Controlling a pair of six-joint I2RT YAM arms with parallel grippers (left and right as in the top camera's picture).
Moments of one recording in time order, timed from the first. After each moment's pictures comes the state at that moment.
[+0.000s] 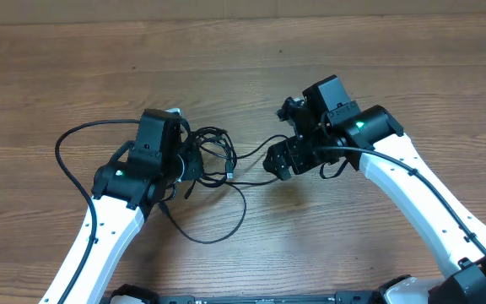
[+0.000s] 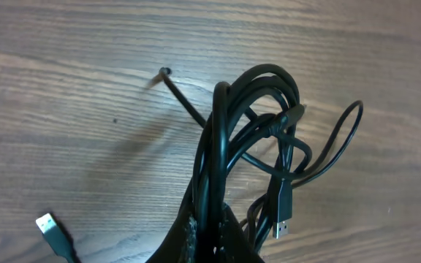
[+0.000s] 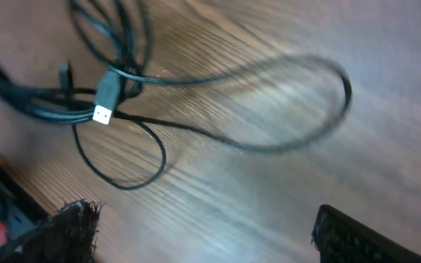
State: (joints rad) left arm -0.31 1.23 1.00 -0.76 0.08 -0.47; right arm 0.45 1.55 1.31 -0.97 -0.36 -0.01
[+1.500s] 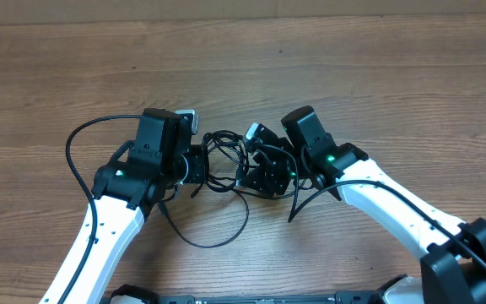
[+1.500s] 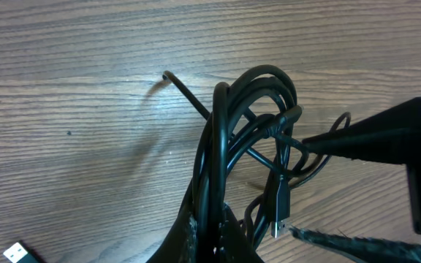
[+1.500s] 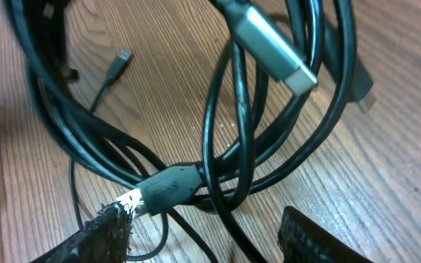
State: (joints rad) left arm -0.31 1.23 1.00 -0.75 0.21 -0.34; right arm 0.55 1.58 0.98 -0.38 -0.54 -0.30
